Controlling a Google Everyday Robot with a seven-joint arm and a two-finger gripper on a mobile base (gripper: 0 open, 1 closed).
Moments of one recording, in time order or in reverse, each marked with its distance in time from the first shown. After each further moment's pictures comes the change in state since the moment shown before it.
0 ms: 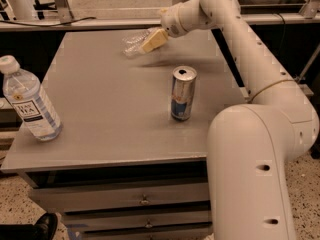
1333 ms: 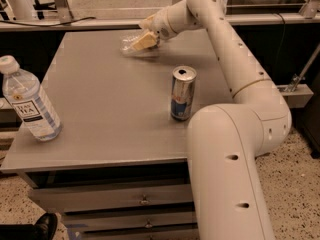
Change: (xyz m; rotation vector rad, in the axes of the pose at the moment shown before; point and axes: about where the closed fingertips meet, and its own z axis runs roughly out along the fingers) arm -0.001 0.014 0.039 -0.084 0.024 -0.045
